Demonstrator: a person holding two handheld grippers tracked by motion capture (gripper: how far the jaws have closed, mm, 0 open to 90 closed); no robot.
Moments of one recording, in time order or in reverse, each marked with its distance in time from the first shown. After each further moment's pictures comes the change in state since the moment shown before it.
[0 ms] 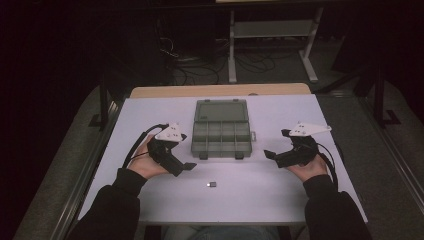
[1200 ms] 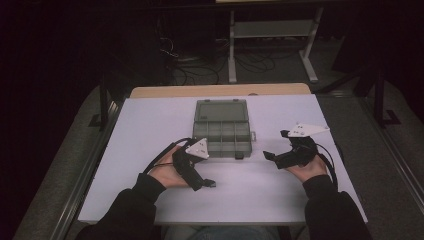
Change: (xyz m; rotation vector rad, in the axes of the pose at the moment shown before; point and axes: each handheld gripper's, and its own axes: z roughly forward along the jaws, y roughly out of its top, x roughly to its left) left arm -0.034 0.011 0.059 0.118 -0.131 0.090; right arm 0.002 0.000 0.001 0.015 0.006 -0.011
